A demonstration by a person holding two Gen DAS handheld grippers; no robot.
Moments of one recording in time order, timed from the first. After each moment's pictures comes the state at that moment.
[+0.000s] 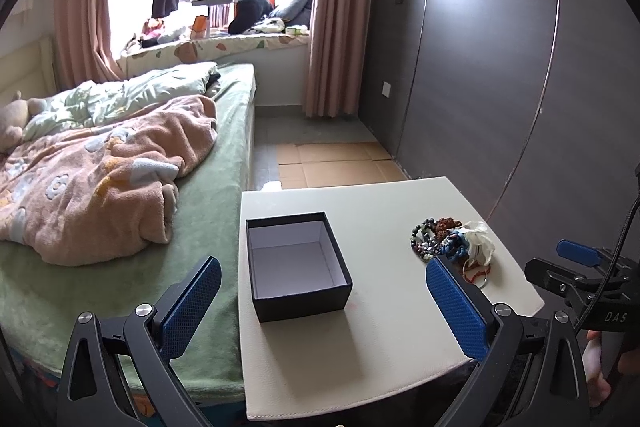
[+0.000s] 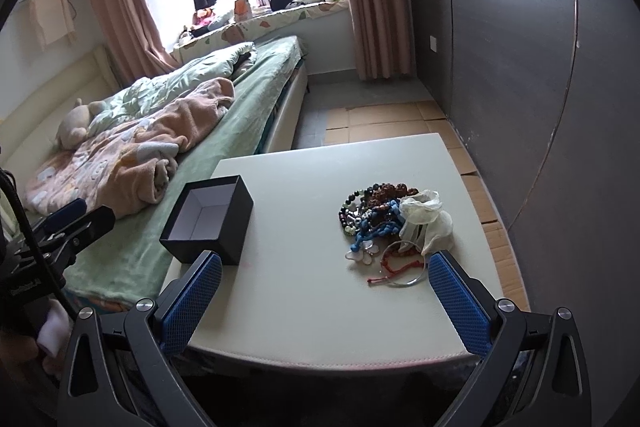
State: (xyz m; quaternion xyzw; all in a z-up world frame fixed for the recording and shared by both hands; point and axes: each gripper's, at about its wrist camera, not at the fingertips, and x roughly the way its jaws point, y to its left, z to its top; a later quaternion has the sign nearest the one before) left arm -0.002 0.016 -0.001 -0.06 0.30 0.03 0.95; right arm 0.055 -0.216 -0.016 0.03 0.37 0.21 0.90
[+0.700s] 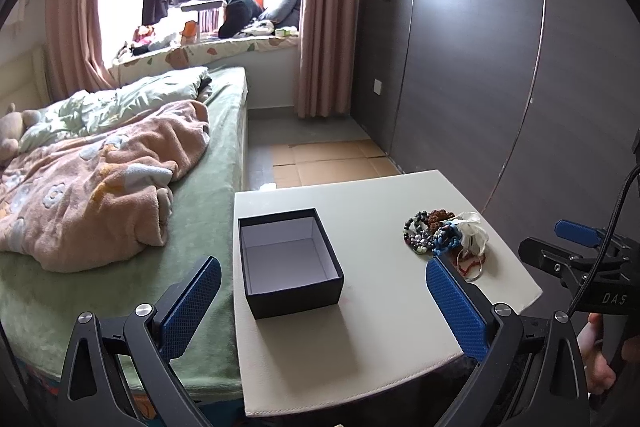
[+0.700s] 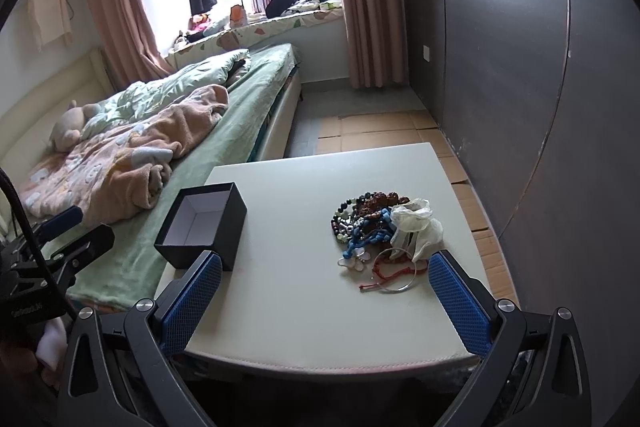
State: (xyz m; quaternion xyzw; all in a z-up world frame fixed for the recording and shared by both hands) left arm -0.006 0.006 -0.002 -0.04 0.31 0.02 0.95; right arm 0.053 -0.217 -0.012 0.01 0.36 0.20 0.91
